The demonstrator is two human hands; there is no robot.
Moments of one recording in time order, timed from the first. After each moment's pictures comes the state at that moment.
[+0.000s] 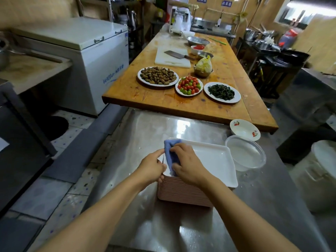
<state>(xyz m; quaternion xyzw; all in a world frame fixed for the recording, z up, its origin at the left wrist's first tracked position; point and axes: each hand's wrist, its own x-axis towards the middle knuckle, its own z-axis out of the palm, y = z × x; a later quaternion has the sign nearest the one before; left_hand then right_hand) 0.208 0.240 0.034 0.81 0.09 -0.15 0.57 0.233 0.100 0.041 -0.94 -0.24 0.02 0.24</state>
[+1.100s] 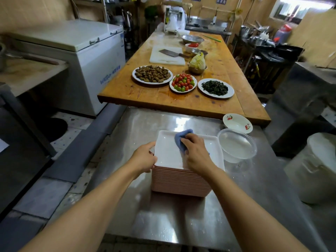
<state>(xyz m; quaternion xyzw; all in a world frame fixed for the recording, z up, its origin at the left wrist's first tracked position) 0.208 0.232 0.035 0.84 0.10 -0.13 0.51 0.236 0.050 0.037 -0.96 -0.18 -0.03 0.21</state>
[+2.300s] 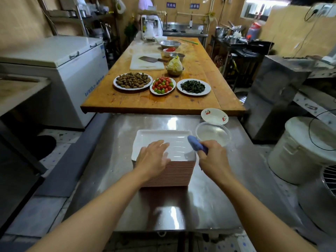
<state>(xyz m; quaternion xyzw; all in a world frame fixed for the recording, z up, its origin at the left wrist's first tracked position) 0.182 0.154 0.043 0.98 -0.13 0.00 0.17 0.153 -0.032 0.080 -0.93 0.01 -0.14 0.35</state>
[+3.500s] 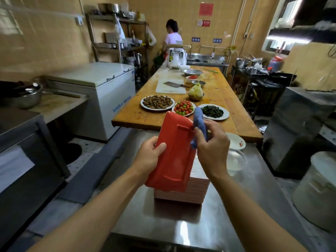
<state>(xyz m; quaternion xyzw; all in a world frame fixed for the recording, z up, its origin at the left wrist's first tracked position) 0.117 0.194 0.153 0.73 0.04 0.03 0.69 0.142 0.038 0.172 -0.79 -0.08 -0.32 0.52</state>
